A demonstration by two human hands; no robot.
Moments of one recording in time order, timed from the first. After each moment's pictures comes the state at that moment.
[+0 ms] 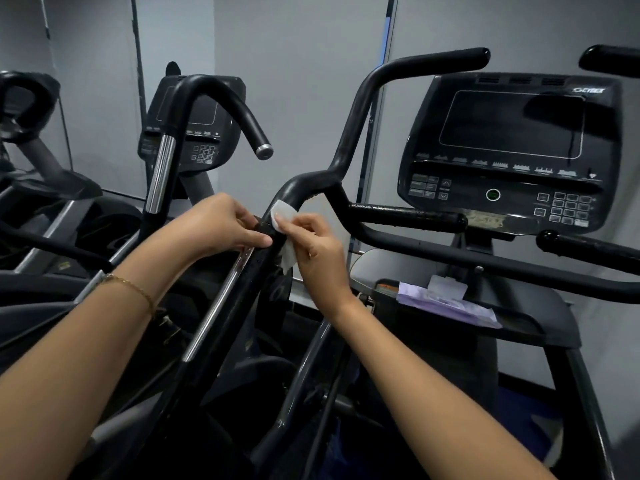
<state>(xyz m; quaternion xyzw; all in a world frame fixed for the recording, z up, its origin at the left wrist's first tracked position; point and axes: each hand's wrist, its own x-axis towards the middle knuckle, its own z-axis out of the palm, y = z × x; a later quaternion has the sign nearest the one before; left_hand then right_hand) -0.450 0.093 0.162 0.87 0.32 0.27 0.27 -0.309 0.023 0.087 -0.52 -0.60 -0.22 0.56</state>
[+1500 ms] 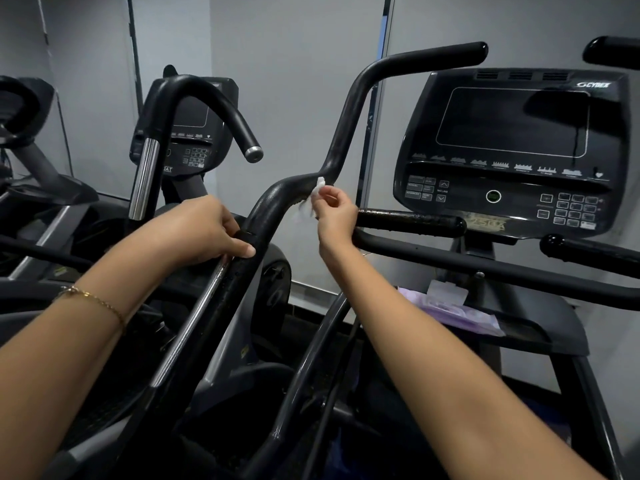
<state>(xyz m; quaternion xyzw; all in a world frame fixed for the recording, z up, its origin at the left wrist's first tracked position) -0.441 0.086 0.172 0.88 0.37 0.23 0.20 -0.237 0.077 0.136 -0.51 -0.32 0.04 0.80</state>
